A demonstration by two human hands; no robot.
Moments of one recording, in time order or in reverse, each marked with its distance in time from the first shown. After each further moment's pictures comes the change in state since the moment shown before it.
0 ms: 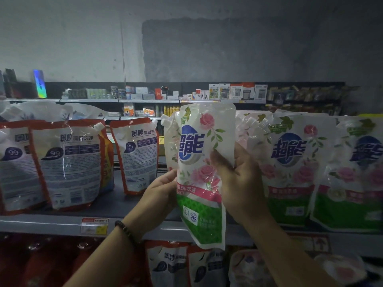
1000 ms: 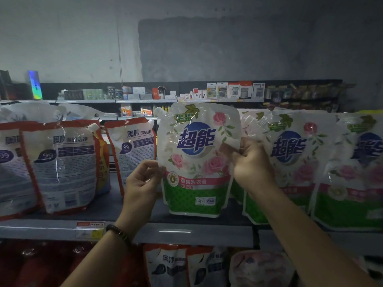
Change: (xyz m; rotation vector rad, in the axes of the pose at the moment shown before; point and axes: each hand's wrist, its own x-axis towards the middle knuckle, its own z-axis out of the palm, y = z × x) left_hand 0.007 0.004 -0.022 0.215 0.301 0.430; right_hand 0.057 0.032 -0.027 -0.161 0.004 0.209
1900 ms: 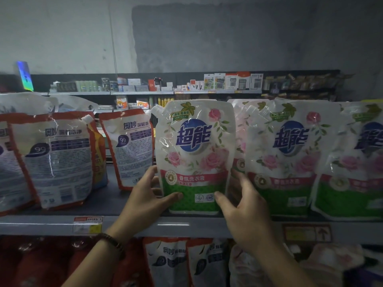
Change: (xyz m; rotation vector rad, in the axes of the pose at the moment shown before) left_hand -0.017 -0.013 -0.016 0.500 -0.260 -0.111; right_hand -0.093 0.041 0.006 -0.237 -0.030 0.084
